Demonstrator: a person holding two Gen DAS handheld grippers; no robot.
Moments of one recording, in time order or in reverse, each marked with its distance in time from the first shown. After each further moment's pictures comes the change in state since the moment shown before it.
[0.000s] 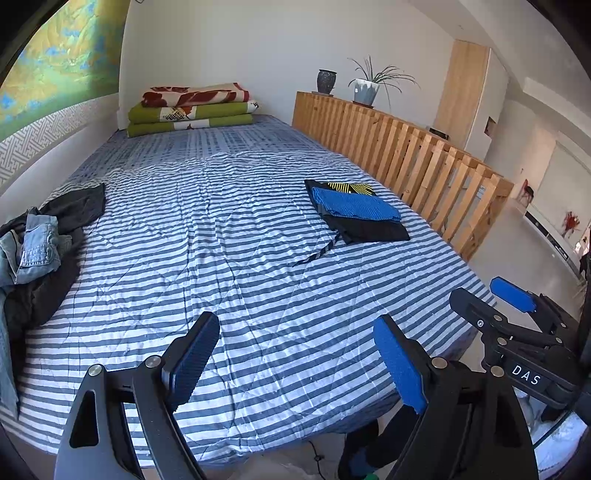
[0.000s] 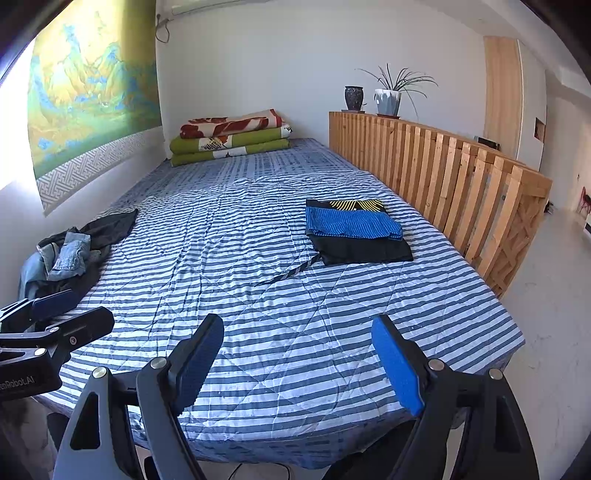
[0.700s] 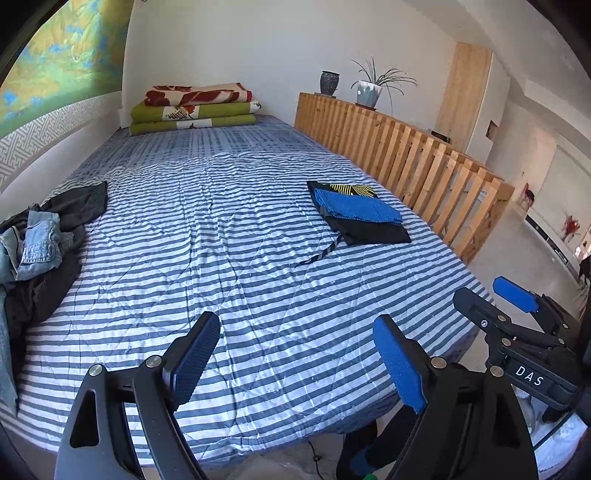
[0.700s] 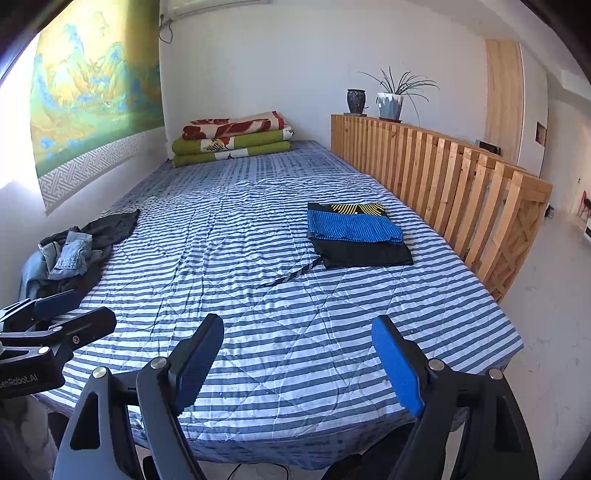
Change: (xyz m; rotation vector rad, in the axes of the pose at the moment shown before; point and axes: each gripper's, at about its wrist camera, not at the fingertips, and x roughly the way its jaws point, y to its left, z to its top) left arm -0.003 0.003 0.000 -0.018 -0.005 0.003; right arm -0.004 0.004 0.002 -0.013 -0.012 -0.002
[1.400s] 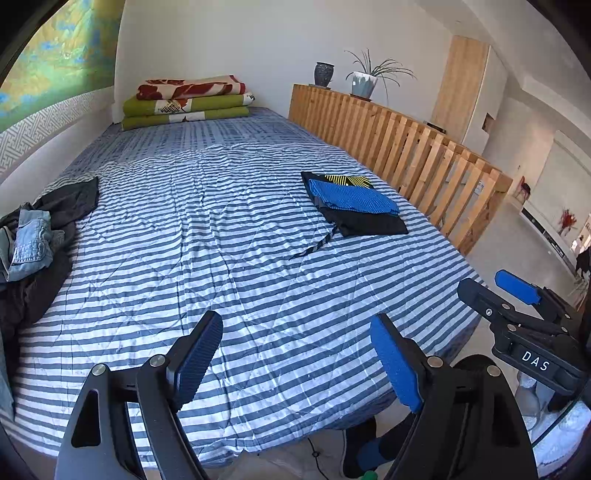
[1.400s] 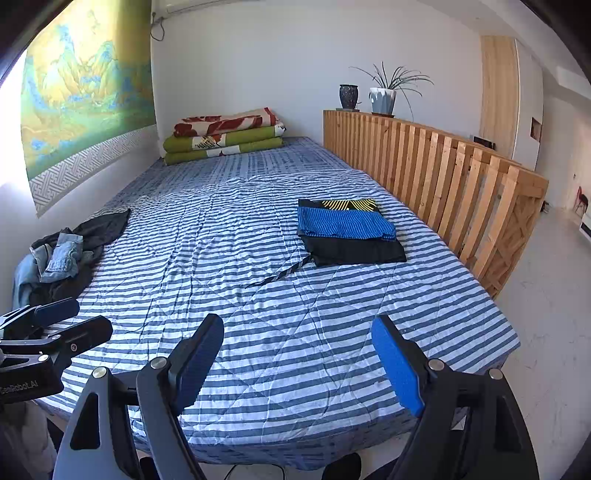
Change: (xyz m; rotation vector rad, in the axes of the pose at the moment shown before) left arm 0.014 -0.004 -0.007 0.014 0.030 -0.019; right arm 0.009 -0.012 0.002 0.017 0.025 -0.020
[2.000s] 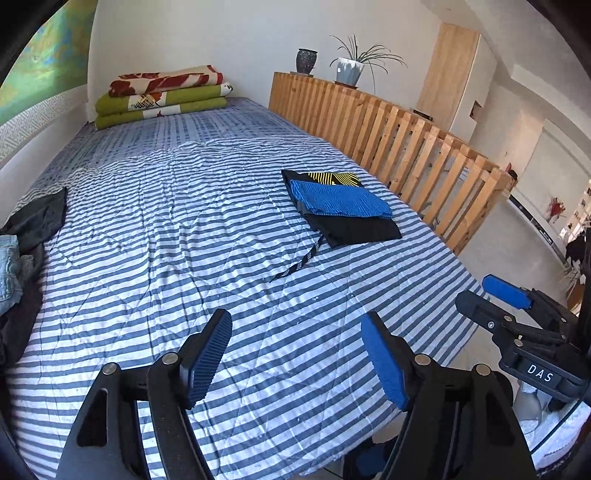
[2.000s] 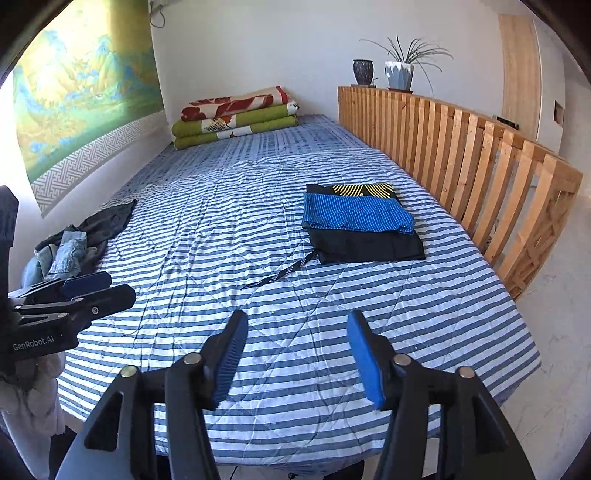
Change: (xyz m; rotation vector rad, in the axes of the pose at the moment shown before) left arm 0.066 -0.008 0.057 0.043 0.047 -0.061; right arm 0.047 -0.030 0.030 0.003 0.074 0.088
